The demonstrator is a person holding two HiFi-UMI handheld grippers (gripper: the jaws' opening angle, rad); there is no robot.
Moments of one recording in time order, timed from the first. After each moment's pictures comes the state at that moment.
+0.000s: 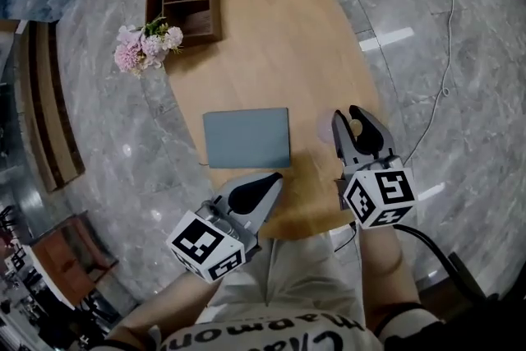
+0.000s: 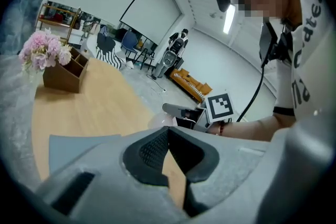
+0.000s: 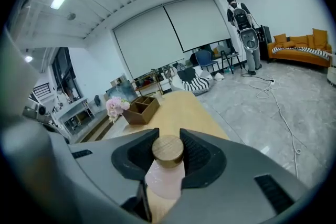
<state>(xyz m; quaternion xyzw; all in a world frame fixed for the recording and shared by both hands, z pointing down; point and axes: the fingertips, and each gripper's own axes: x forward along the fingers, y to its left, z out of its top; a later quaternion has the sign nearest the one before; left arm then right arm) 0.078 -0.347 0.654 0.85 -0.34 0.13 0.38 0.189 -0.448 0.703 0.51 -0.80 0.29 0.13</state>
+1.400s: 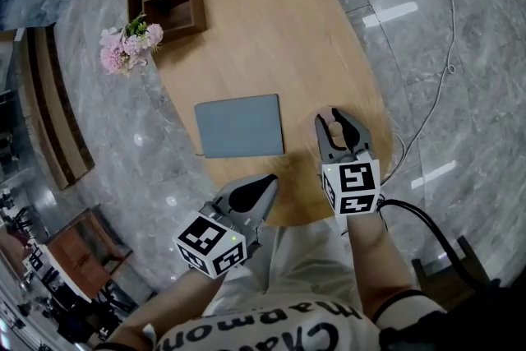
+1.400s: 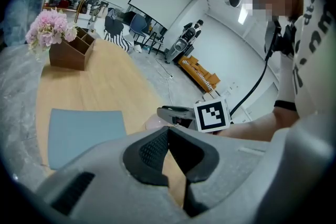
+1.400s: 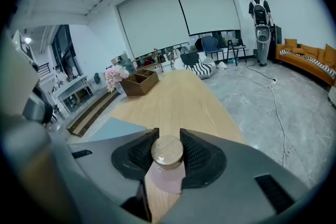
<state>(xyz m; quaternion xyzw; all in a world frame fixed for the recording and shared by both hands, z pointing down) 0.097 -0.315 0.691 0.81 -0.33 0.20 0.44 0.190 -0.403 0.784 0.48 -0.79 0.29 0.24</state>
